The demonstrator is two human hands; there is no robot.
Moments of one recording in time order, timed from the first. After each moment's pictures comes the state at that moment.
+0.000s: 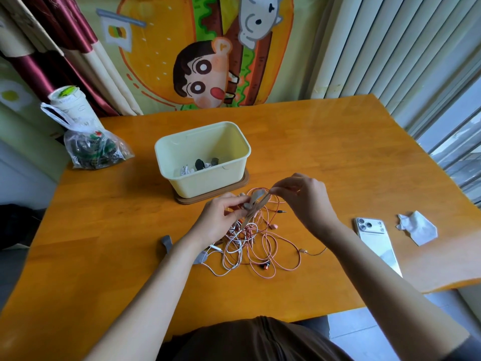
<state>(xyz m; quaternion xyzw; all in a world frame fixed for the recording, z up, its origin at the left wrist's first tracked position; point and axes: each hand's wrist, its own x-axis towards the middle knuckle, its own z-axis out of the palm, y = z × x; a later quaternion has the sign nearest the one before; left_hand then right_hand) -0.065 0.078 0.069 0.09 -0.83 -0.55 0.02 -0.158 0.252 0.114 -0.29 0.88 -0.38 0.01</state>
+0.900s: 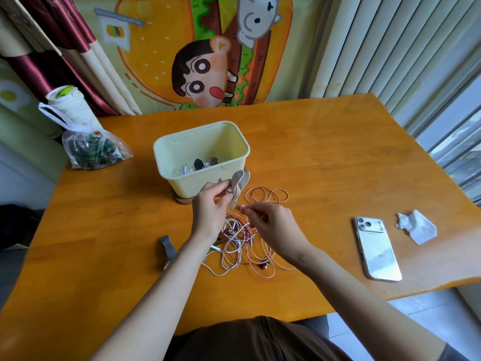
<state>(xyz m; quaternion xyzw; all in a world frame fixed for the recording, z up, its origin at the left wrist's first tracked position) -0.075 0.080 0.064 0.22 -0.82 -0.48 0.22 -0.111 0.230 0.088 -0.31 0.83 -0.43 0.13</state>
